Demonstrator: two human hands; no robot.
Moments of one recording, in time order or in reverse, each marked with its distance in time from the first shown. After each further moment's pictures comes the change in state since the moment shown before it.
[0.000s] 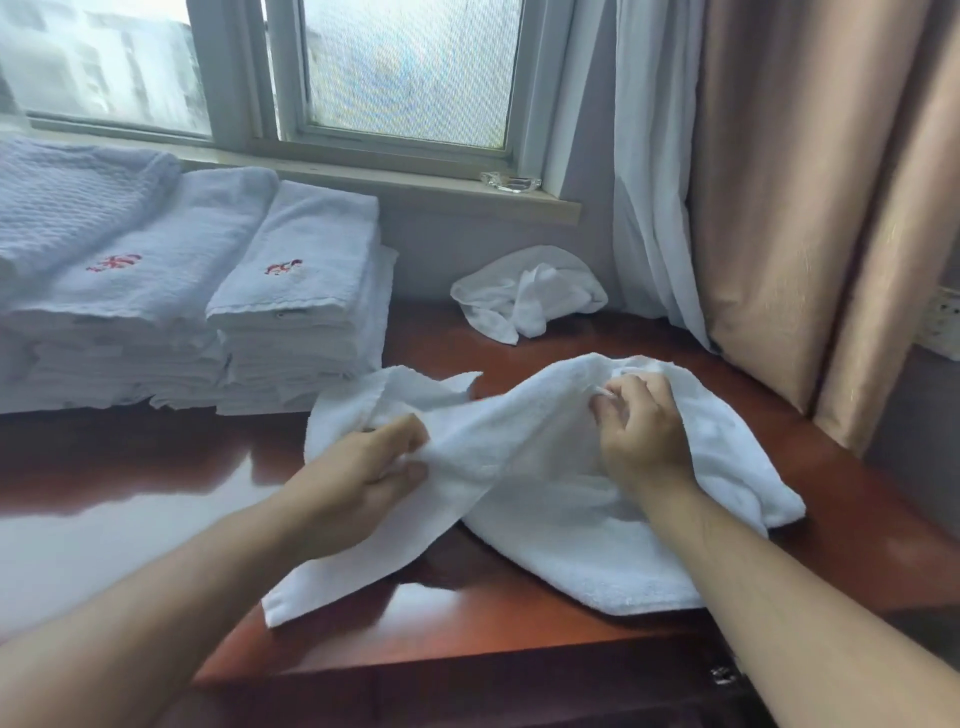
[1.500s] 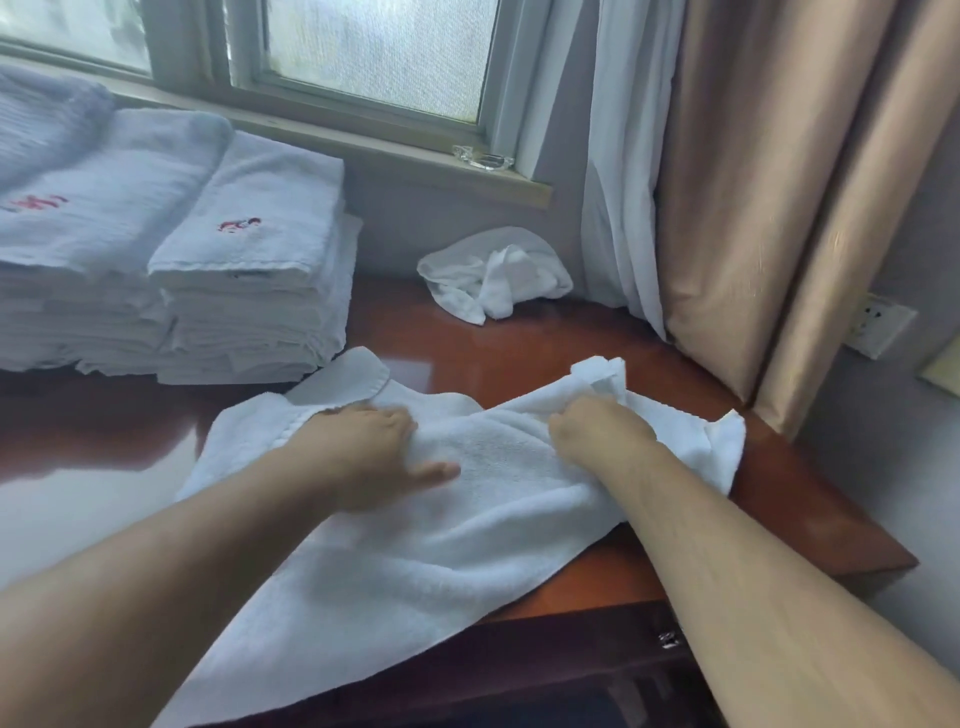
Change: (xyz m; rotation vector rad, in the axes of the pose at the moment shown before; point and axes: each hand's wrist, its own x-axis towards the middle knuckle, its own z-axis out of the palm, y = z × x) left_hand 0.040 0.018 0.020 0.585 -0.296 -0.273; right_hand 0.017 -0.045 -0.012 -0.833 -0.821 0.310
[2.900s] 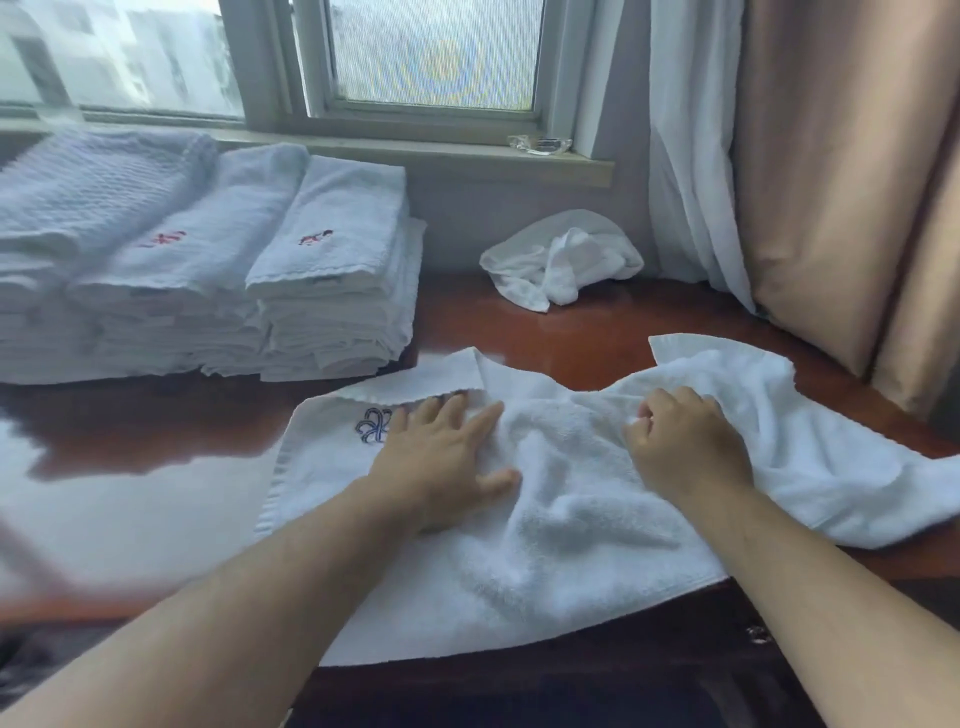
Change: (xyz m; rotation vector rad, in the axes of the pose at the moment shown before) left_hand -0.012 0.015 0.034 0.044 0.134 -0.017; right_hand -0.012 0.029 0.060 0.354 0.510 -0.111
